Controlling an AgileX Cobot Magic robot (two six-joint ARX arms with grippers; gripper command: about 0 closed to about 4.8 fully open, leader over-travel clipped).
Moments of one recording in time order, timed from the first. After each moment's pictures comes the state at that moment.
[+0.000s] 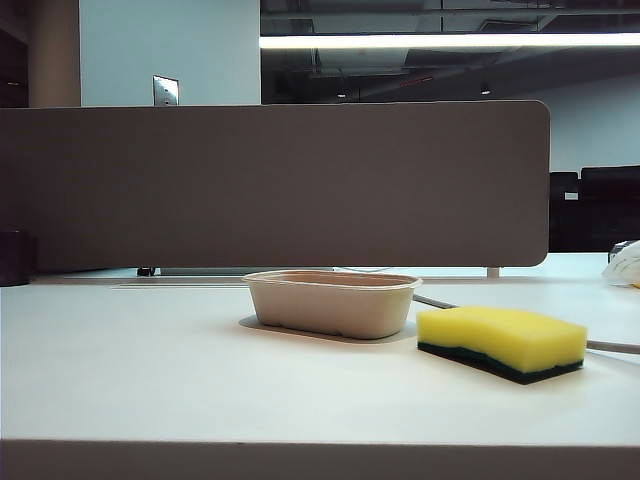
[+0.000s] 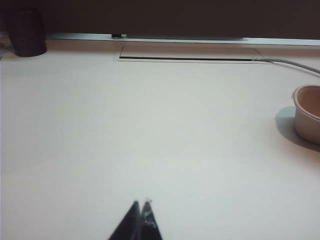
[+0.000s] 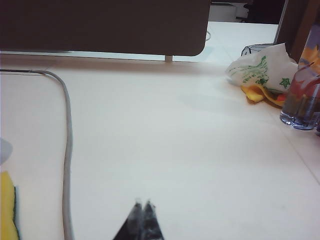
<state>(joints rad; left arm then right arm) 0.01 0.00 0.01 -0.13 0.06 -0.04 0.03 0.00 0.01 -0.07 0.02 0.02</state>
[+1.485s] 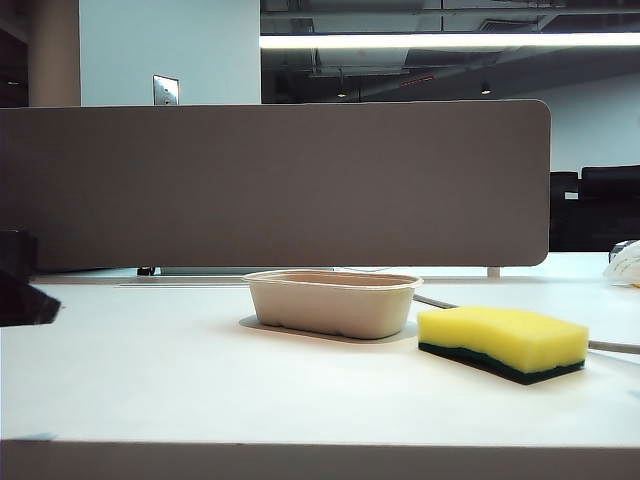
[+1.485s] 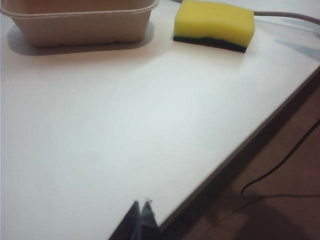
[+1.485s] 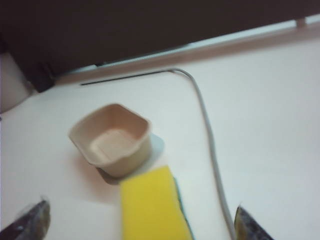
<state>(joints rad) -0.76 0.24 0.01 -0.13 0.04 -0.04 0.09 0.08 0.07 -0.07 -0.33 0.35</state>
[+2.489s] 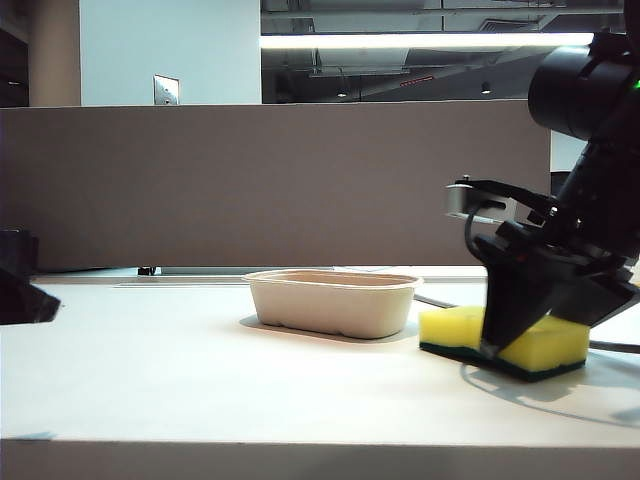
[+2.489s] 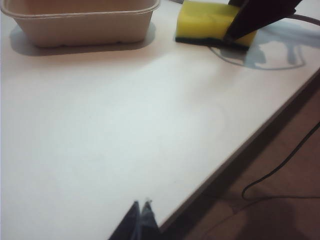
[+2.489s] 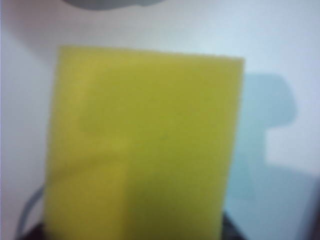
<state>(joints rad) -0.75 0.24 0.01 -0.13 0.04 -0.04 0.36 1.52 0.79 -0.35 -0.26 -0.20</state>
